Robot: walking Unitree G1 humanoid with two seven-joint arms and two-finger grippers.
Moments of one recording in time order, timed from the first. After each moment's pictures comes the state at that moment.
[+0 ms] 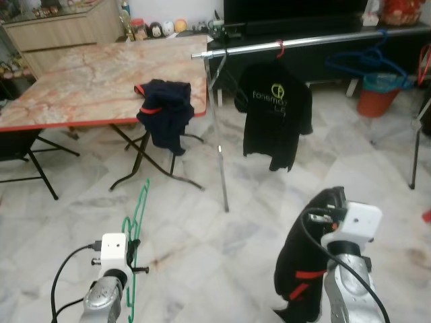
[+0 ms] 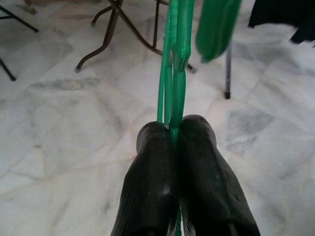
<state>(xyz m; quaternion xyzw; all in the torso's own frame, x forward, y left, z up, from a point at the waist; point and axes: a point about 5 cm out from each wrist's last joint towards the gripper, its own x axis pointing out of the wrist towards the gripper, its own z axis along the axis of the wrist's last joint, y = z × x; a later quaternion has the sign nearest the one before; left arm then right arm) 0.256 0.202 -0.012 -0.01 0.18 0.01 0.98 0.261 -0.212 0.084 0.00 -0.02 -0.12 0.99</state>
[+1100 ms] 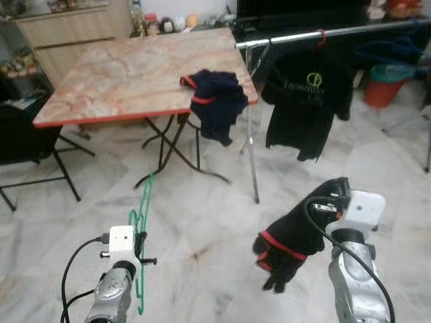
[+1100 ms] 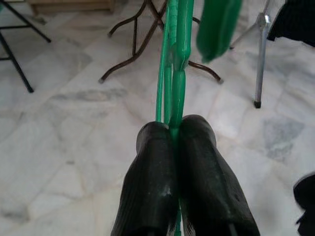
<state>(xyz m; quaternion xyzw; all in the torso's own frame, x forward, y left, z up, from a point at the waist) 0.274 0.198 0.001 -0.01 0.16 0.02 0.99 0.278 -0.218 0.095 -0.01 -0.04 -0.12 0.99</state>
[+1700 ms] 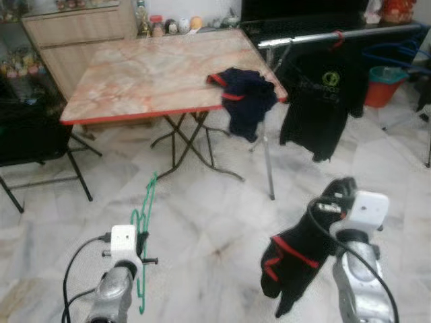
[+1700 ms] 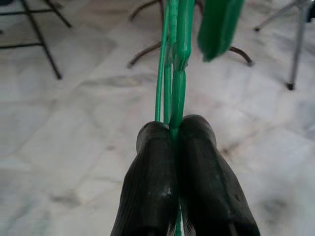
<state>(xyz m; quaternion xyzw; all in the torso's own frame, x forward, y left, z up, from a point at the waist) 0.263 0.209 -0.008 -0.01 0.18 0.03 0.98 0.279 -0.201 0.090 0.00 -0.04 -0.10 0.99</state>
